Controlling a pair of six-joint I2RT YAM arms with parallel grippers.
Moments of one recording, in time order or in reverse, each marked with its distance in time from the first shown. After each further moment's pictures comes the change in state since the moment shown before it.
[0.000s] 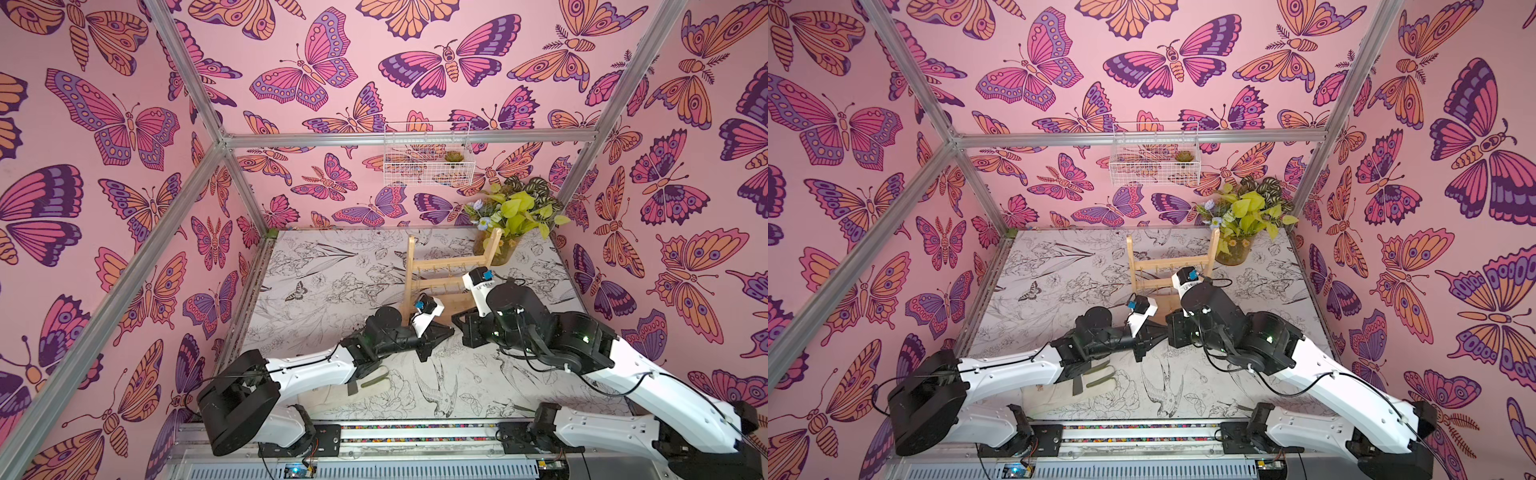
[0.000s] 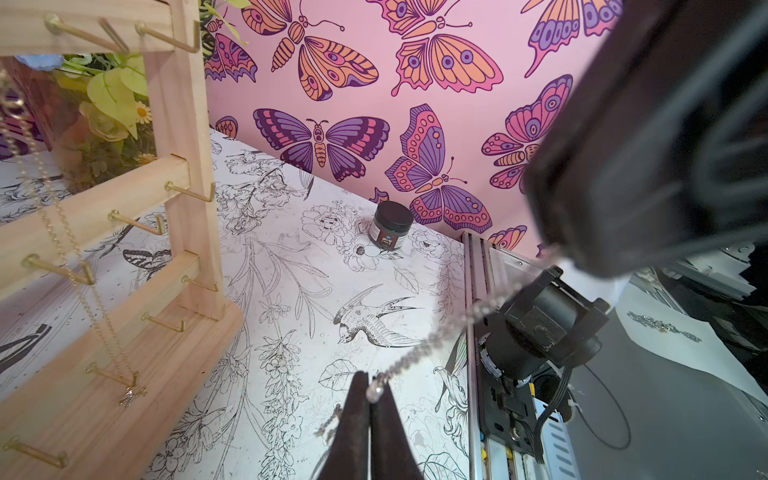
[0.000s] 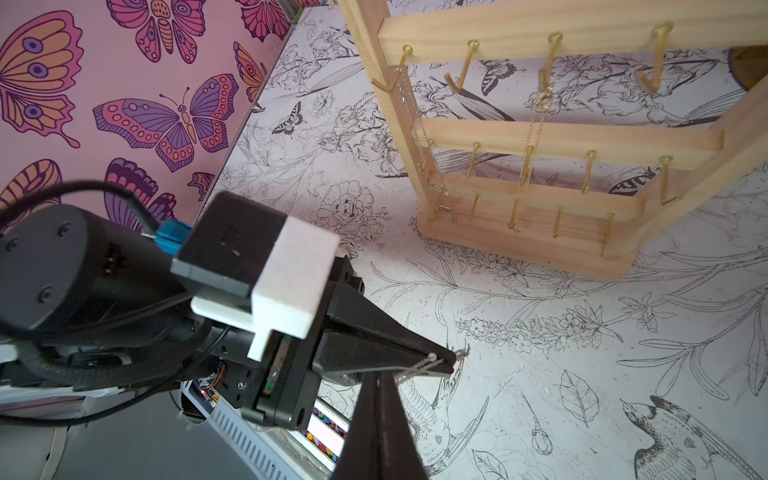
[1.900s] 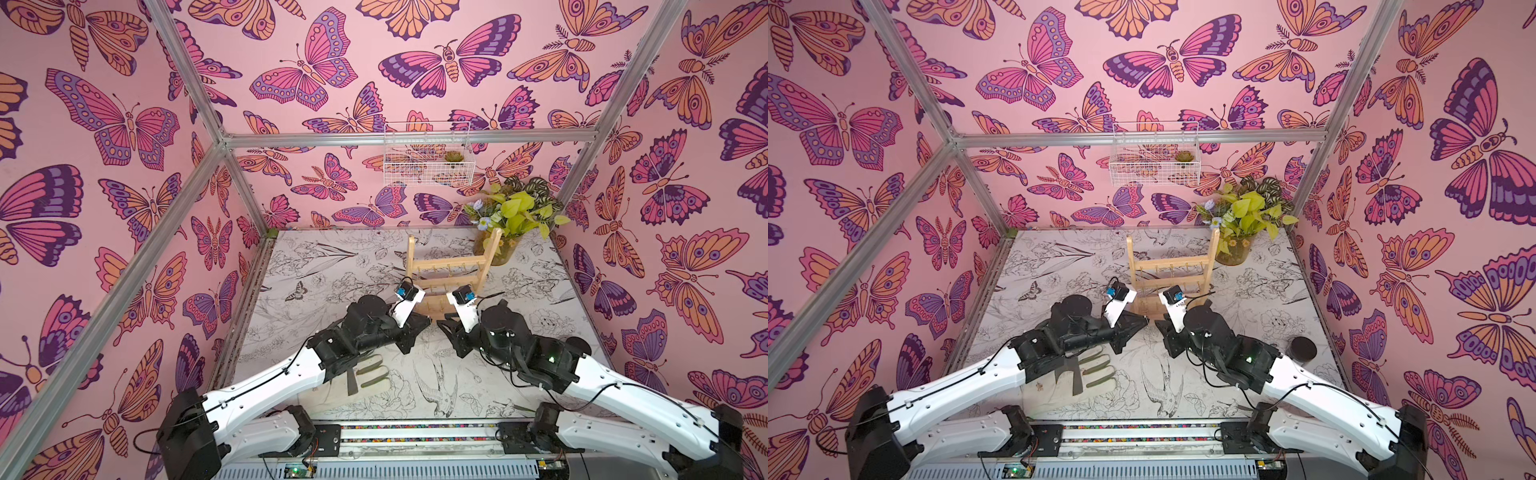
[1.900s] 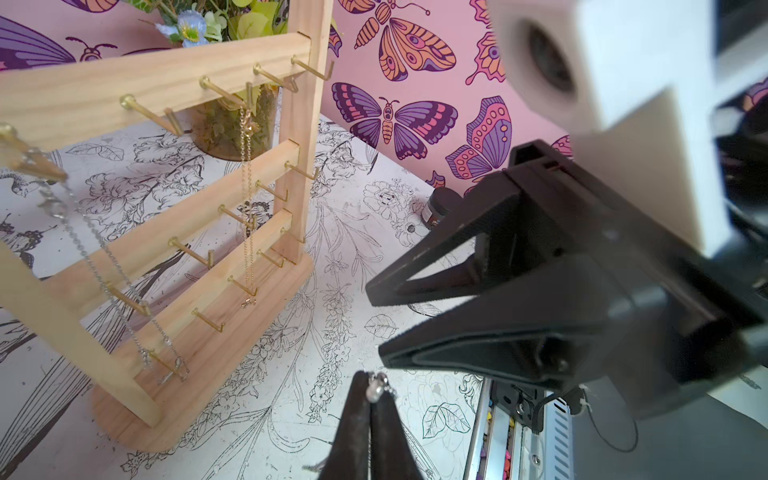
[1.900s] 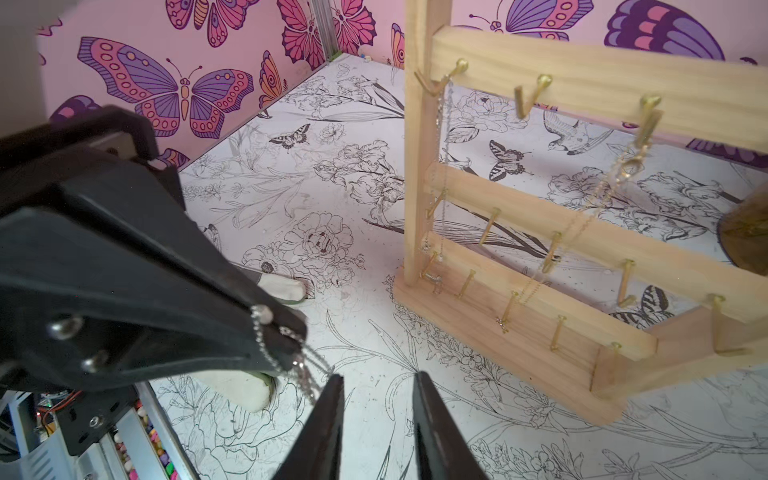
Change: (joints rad) left arm 0.056 -0.286 0.131 -0.572 -0.142 -0.002; right arm -0.037 -0.124 -0.460 0.552 0.038 -0.396
